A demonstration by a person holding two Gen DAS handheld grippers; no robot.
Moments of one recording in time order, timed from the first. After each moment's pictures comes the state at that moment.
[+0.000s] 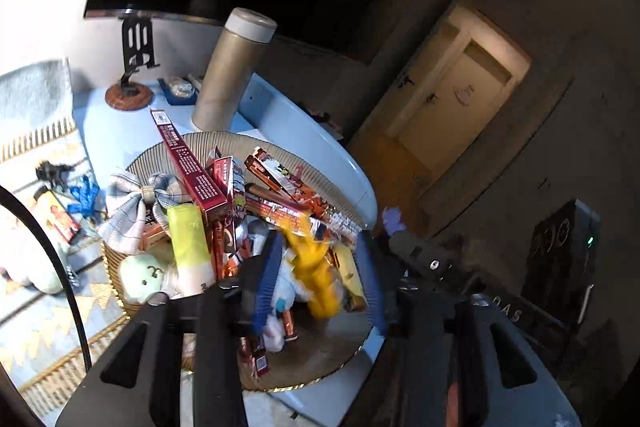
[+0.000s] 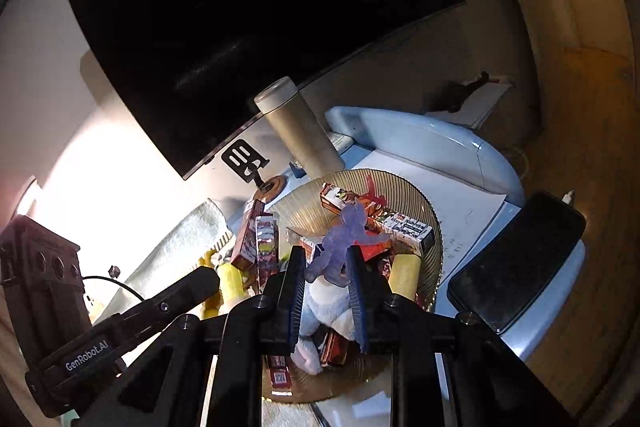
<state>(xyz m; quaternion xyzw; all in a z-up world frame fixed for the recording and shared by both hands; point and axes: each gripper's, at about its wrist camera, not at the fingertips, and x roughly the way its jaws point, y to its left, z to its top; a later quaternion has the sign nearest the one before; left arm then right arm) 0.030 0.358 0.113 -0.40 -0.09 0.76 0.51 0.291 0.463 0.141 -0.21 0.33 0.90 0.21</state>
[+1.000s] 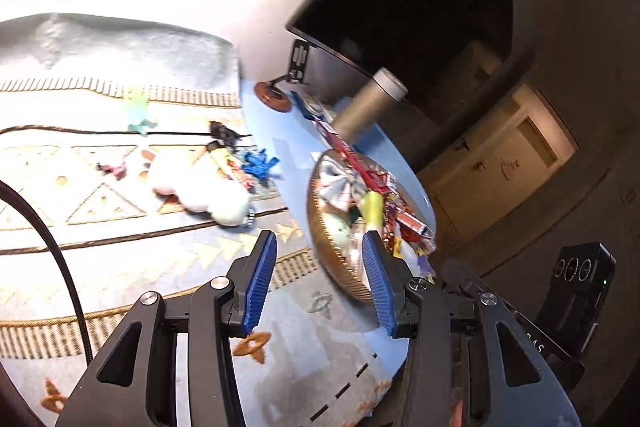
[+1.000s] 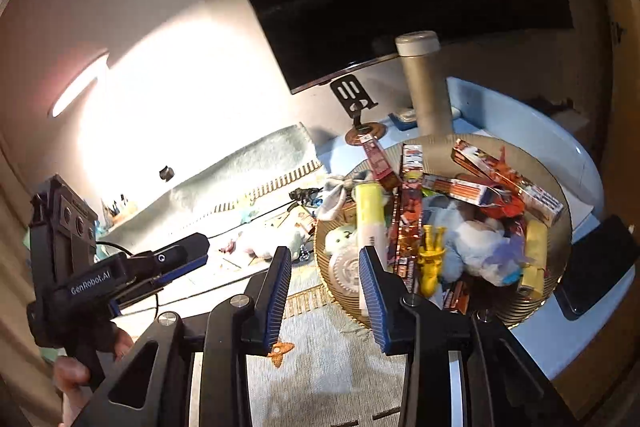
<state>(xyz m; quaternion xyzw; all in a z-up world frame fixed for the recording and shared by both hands) 0.011 0.165 0.095 -0.41 -0.19 0.81 0.38 0.243 0.339 0.155 -0.29 0.19 0.93 0.09</state>
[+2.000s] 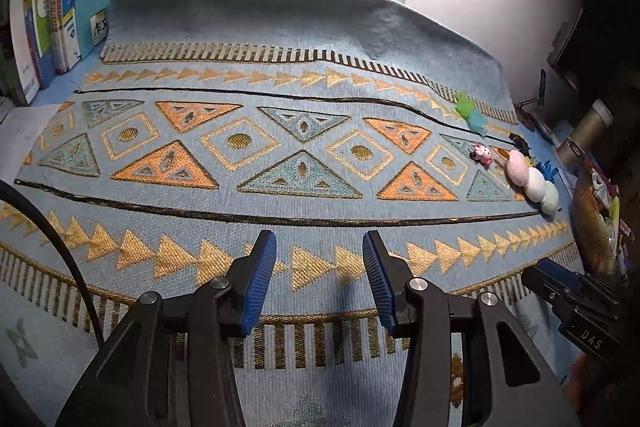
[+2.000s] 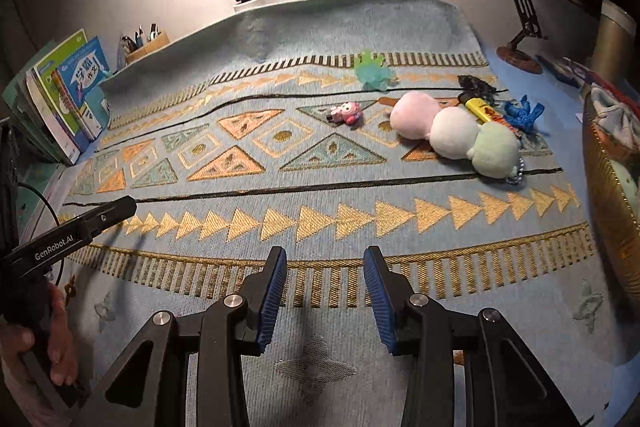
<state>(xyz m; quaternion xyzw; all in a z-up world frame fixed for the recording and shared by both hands) -0.017 -0.048 0.009 -0.44 -0.09 0.89 0.08 0.101 0.154 0.035 -0.45 0.07 0.89 -0.01</state>
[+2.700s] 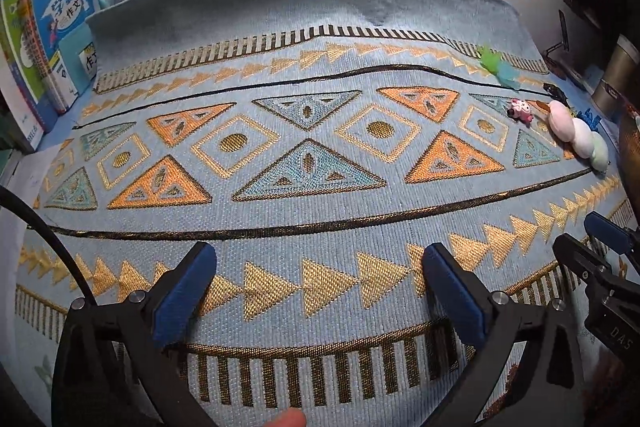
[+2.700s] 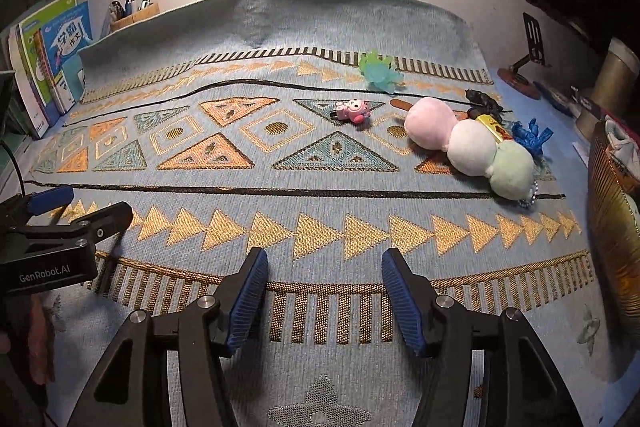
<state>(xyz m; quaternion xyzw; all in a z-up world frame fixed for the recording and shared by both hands) -0.032 -0.021 -0.007 -0.46 0.02 0.89 0.05 0.085 0.139 0.018 -0.43 0.02 0.90 0.03</state>
